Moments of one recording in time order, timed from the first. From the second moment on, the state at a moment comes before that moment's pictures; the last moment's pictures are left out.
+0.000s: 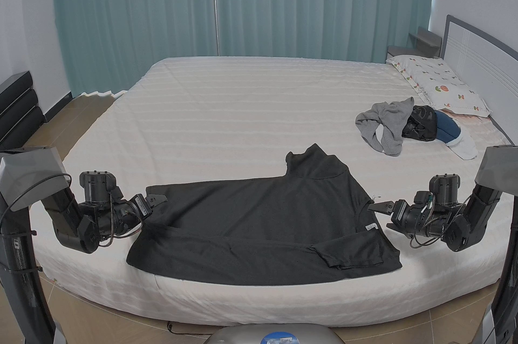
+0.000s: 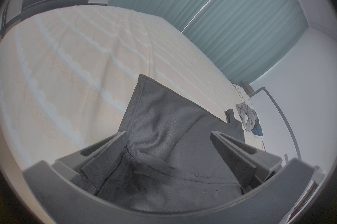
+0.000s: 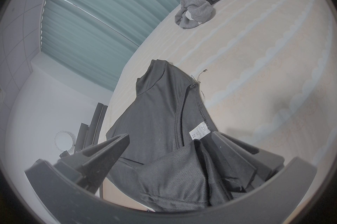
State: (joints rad) left arm 0.00 2.26 -0.67 -1.05 -0.27 -0.60; right arm 0.04 2.23 -0.60 -1.05 0.42 0.66
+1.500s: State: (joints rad) left arm 0.03 2.36 -0.64 -1.16 -0.28 -0.59; right arm 0.04 2.23 -0.60 -1.05 0.42 0.67
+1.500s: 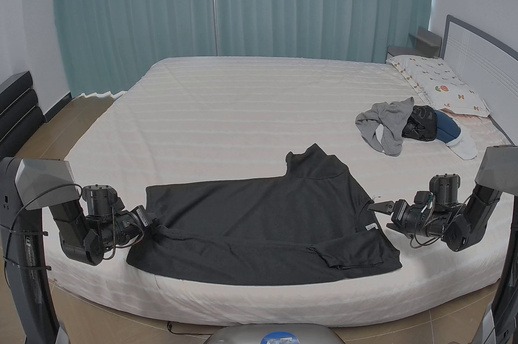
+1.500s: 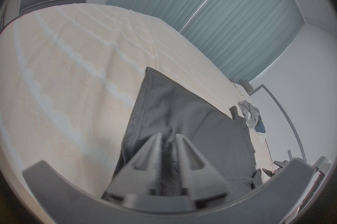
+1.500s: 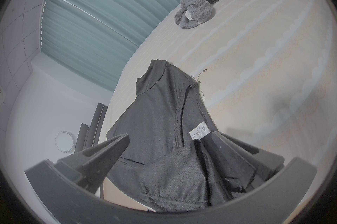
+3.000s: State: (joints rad) left arm 0.03 2.11 -0.50 -1.07 -0.27 -0.59; right arm 0.06 2.32 -0.63 -1.10 0.47 0.56
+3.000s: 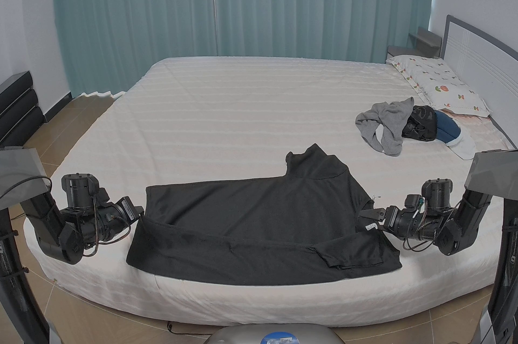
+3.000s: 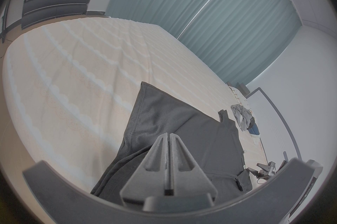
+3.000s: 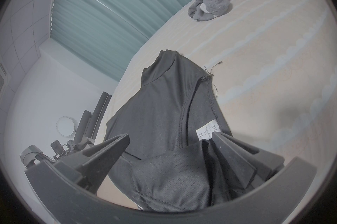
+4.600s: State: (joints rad) left arm 0.04 2.01 -0.40 -1.05 -0.22 -0.59; right arm 0.06 2.08 -0.42 -1.17 0.42 0.53
